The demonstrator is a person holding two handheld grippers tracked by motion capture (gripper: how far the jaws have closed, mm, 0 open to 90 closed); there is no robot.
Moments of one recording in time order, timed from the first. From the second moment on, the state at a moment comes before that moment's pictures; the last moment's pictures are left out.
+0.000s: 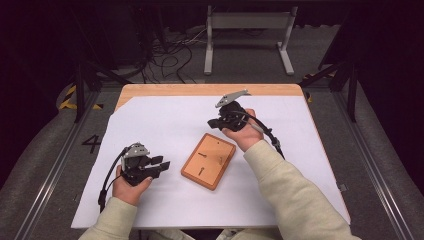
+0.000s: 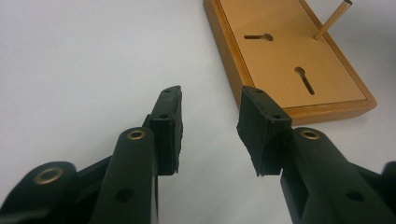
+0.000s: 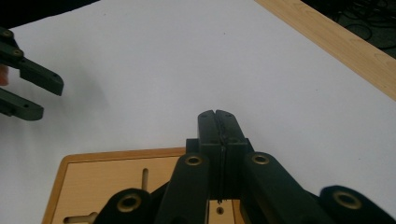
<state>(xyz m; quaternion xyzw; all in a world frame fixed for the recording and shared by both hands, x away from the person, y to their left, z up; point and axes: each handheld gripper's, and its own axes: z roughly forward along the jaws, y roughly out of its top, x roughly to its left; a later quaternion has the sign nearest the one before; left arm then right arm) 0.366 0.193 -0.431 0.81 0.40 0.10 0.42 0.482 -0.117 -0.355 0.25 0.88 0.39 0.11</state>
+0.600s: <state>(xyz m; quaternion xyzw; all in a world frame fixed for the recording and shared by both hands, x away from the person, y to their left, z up) 0.359 0.194 -0.434 0.81 0.40 0.09 0.41 0.518 -0.094 -0.405 0.26 0.90 0.34 0.09</state>
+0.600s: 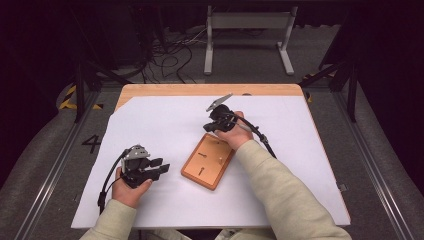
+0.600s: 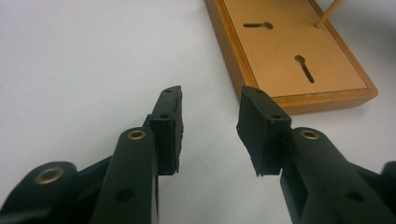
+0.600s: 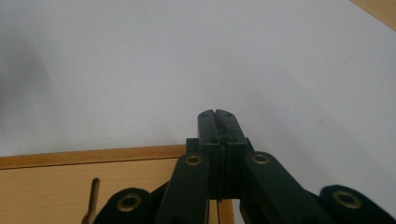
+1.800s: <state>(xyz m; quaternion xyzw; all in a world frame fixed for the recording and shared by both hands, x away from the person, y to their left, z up) 0.356 0.196 -0.436 0.81 0.40 0.08 0.41 0.513 -0.090 -0.428 0.26 0.93 0.24 0.08</state>
